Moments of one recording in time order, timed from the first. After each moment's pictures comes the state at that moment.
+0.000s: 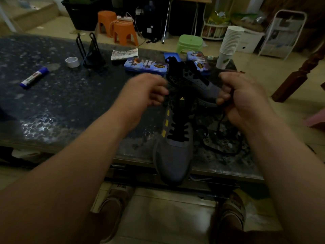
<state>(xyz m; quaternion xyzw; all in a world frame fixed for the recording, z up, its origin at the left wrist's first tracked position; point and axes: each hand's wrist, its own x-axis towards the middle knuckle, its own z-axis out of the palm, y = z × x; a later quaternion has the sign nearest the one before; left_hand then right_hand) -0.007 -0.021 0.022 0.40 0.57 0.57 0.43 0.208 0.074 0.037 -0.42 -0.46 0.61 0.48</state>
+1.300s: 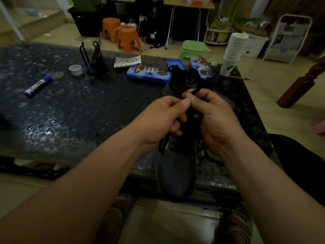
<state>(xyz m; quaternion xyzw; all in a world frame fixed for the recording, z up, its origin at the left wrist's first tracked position) 0.026 -0.019 0.021 0.44 0.54 0.50 0.52 0.160 0.036 0.026 -0.37 -0.48 0.67 0.43</state>
